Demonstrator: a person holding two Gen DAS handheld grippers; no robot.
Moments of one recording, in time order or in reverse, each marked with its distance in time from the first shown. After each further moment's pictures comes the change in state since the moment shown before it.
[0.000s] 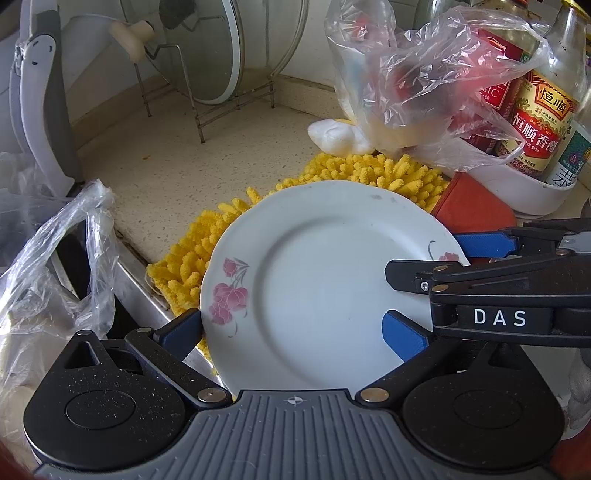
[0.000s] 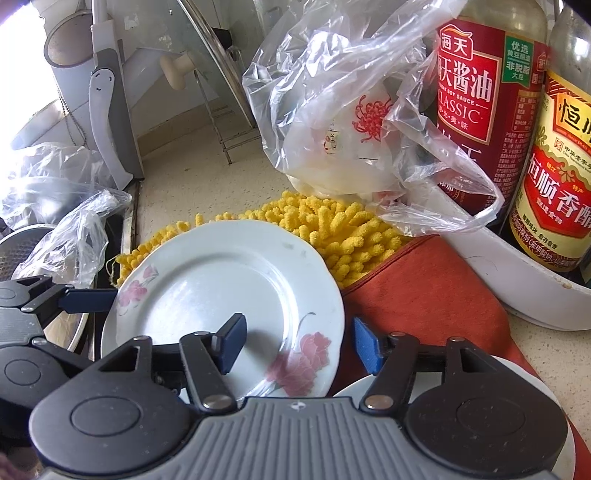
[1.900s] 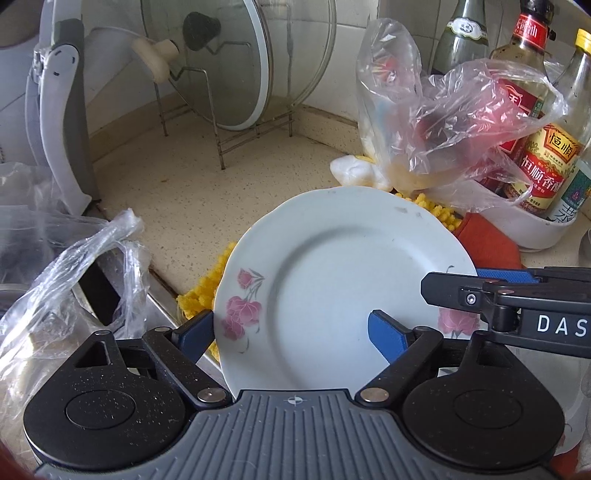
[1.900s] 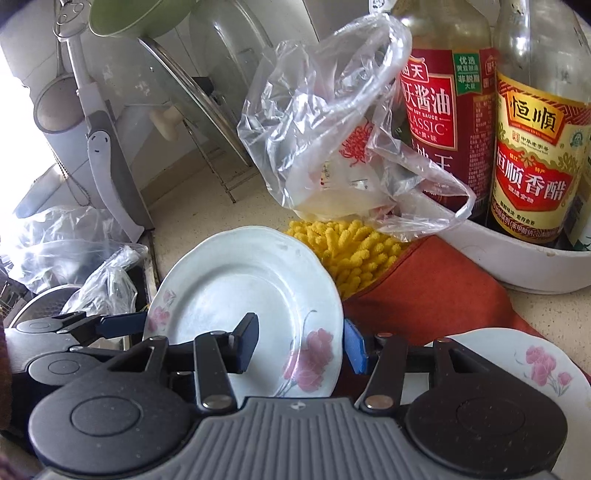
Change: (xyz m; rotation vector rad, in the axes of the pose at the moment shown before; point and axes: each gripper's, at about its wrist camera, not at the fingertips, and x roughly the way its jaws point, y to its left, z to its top) left arm -0.014 0.024 0.015 -0.049 -0.066 0.000; right arm -0.031 0.002 0.001 0.177 -0.078 0.045
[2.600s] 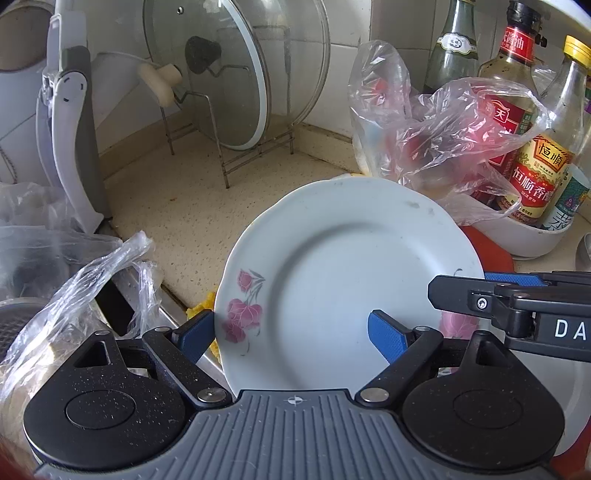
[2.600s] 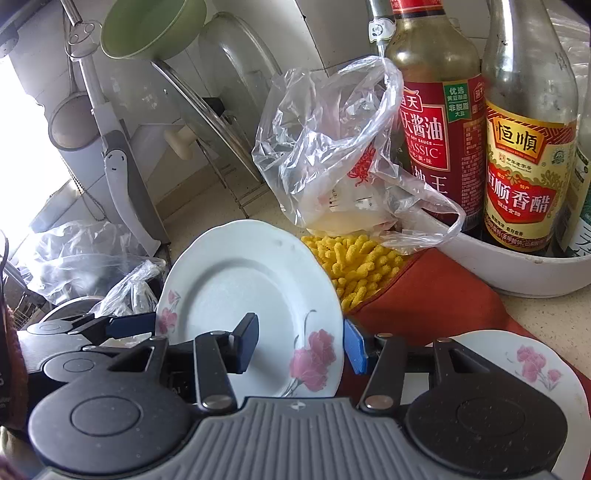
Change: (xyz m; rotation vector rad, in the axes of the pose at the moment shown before) left arm -0.017 -0.007 0.004 0.021 -0.033 0.030; right arm -0.026 0.000 0.000 0.019 -0.035 0.035
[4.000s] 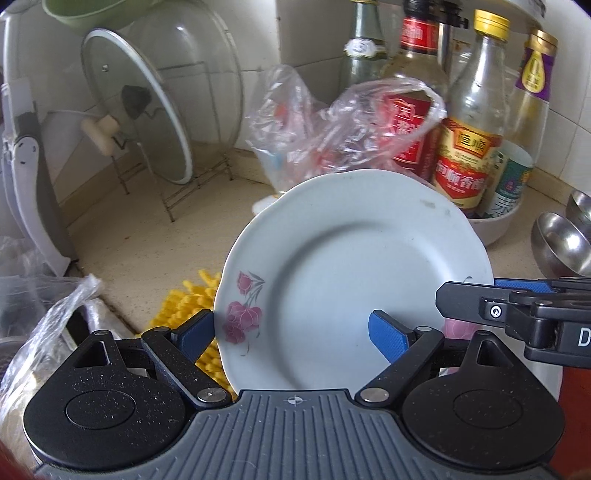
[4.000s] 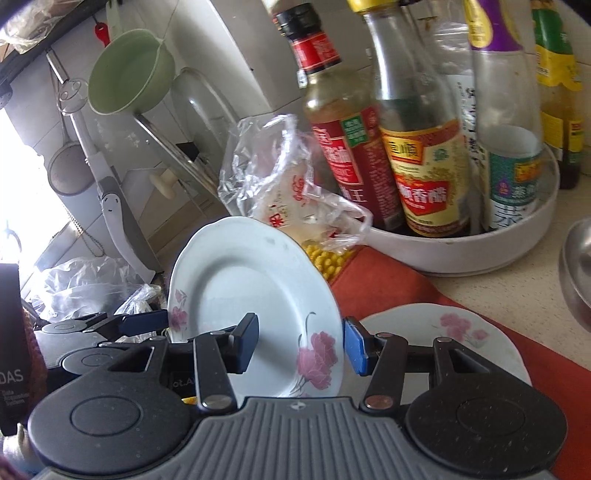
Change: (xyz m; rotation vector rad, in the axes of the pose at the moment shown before) left arm -0.021 -0.060 0.001 0.131 -0.044 -0.056; right arm -0.064 -0.040 -0.021 0.112 -0.088 -0.024
